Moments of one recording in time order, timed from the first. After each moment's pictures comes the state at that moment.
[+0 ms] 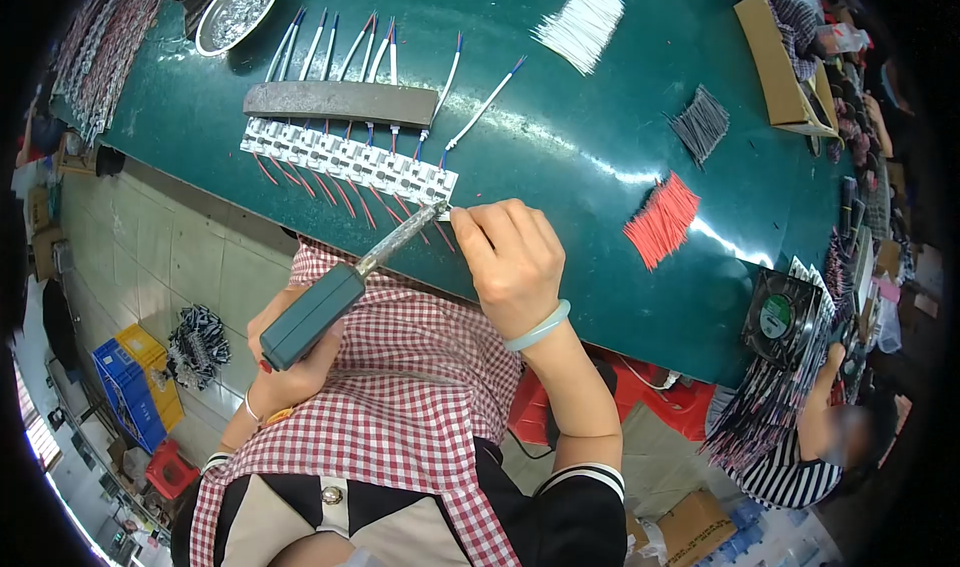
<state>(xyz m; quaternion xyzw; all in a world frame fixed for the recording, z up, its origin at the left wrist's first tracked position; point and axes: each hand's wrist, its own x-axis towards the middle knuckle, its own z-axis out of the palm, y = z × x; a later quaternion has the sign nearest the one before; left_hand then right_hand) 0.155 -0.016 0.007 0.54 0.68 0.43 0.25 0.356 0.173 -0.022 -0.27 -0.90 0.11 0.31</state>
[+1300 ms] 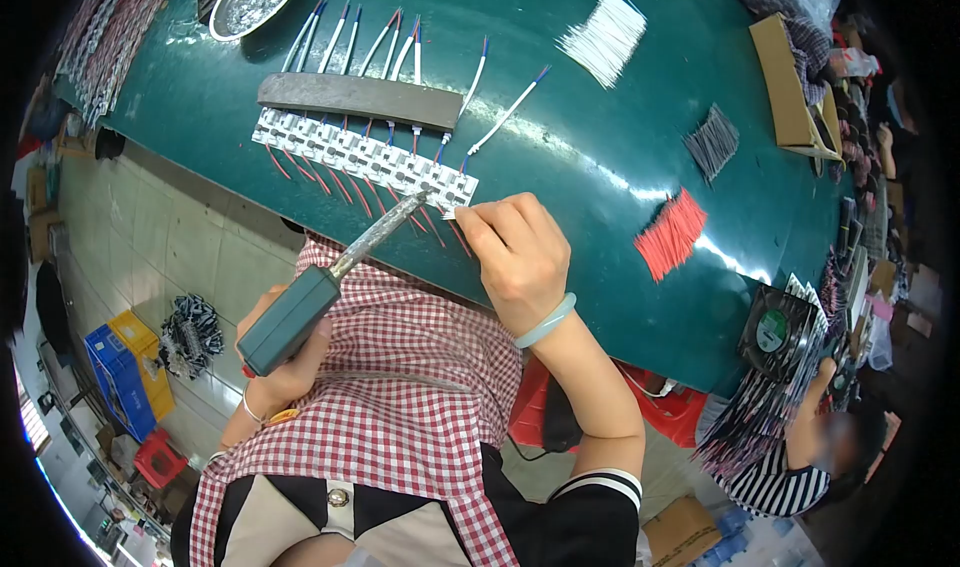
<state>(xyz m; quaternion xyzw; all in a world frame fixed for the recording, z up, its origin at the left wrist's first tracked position) 0.140 -0.027 0.003 0.55 0.68 0.45 0.16 0.343 0.181 -0.027 -0.23 -0.90 0.13 0.33</state>
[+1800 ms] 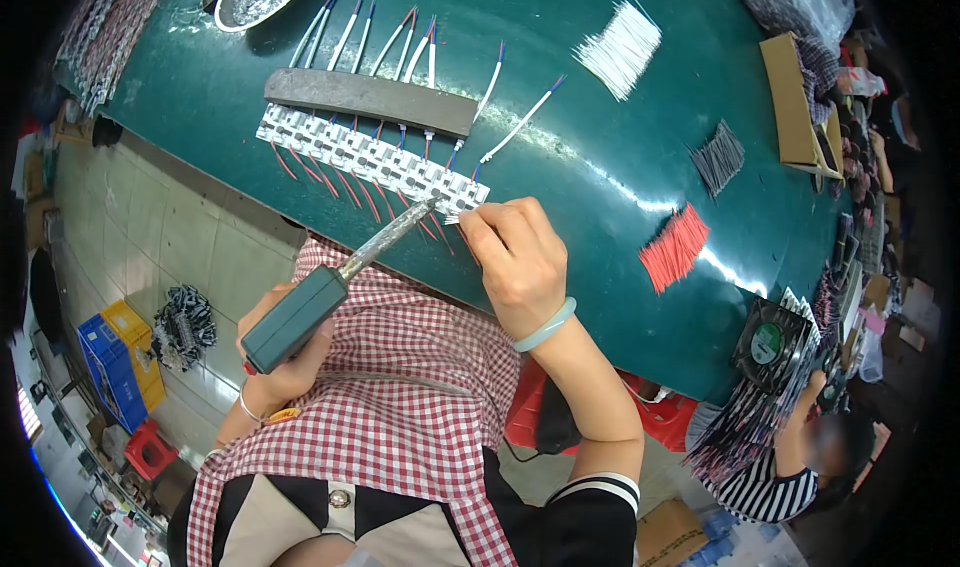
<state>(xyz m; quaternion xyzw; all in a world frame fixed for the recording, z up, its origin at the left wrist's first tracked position) 0.132 -0.026 -0.001 0.53 0.68 0.47 0.19 0.332 0.183 -0.025 -0.22 -0.91 0.15 0.32</state>
